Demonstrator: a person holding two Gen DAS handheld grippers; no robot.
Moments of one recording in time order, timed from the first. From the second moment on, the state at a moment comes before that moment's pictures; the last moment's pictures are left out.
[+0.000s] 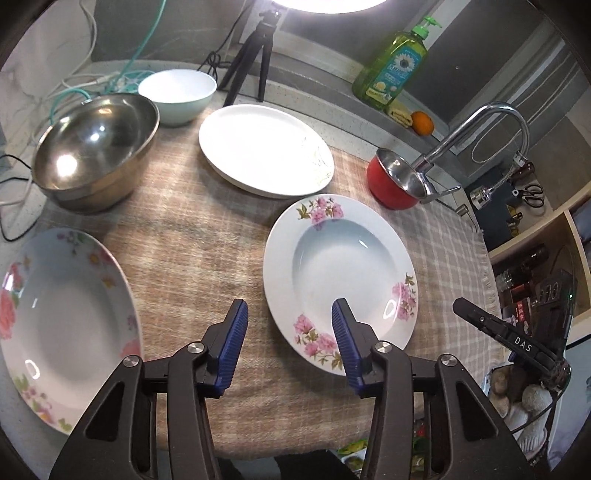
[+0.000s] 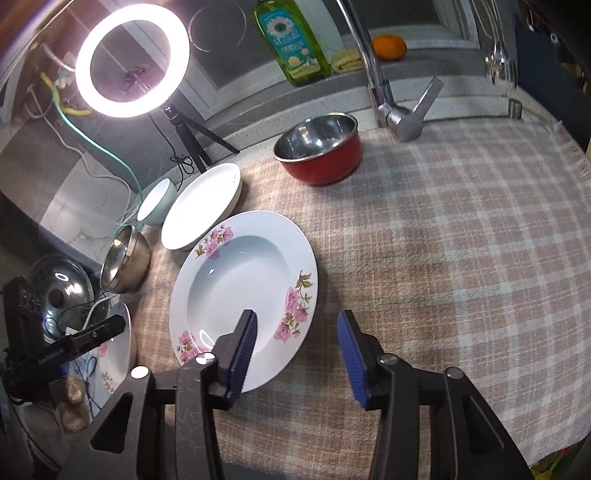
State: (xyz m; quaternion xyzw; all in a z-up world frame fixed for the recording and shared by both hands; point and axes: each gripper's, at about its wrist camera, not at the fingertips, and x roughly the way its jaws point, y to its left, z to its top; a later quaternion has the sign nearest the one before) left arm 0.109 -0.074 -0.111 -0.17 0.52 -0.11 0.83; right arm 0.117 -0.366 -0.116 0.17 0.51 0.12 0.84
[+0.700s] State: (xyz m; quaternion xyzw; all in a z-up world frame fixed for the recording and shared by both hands) left arm 0.155 -0.066 -0.157 -0.23 0.56 -0.09 0.79; right arm 0.167 -0.385 -0.159 0.23 0.56 0.15 0.78
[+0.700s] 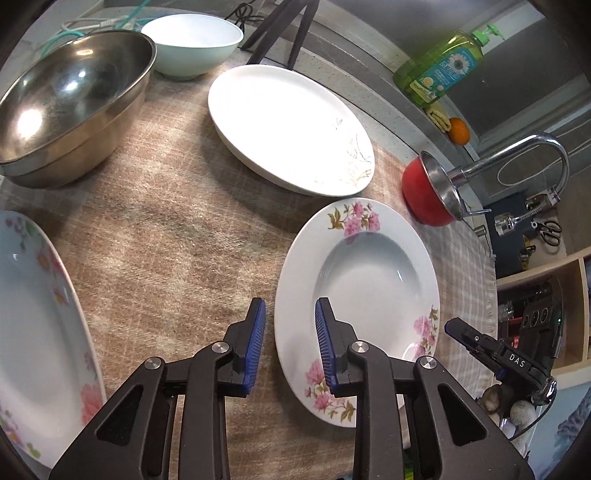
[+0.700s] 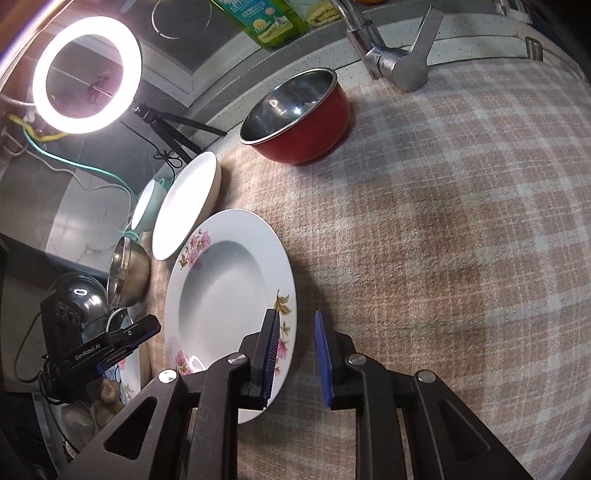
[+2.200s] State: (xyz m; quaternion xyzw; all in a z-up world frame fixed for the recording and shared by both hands) left arm 0.171 -0.068 -0.170 -0.23 0.58 -0.10 0.78; right arm 0.185 -0.379 -0.175 0.26 0.58 0.17 0.76
